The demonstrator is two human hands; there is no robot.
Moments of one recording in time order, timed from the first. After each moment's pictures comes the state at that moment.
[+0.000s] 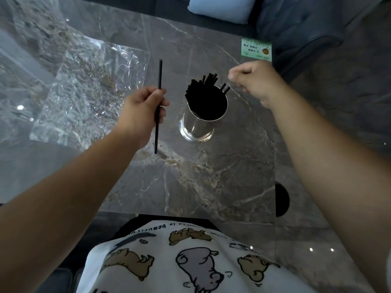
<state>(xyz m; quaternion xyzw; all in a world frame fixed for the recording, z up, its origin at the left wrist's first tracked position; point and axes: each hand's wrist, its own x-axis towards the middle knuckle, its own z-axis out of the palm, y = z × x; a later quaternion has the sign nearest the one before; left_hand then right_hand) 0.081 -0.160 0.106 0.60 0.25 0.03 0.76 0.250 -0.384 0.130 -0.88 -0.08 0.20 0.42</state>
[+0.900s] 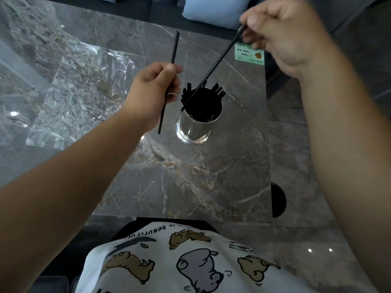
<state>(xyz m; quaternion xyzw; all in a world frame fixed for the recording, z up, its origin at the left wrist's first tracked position) 0.113 -0.173 0.143 0.61 0.16 0.04 0.77 0.248 -0.383 0.232 -0.81 -0.23 0.12 0.53</state>
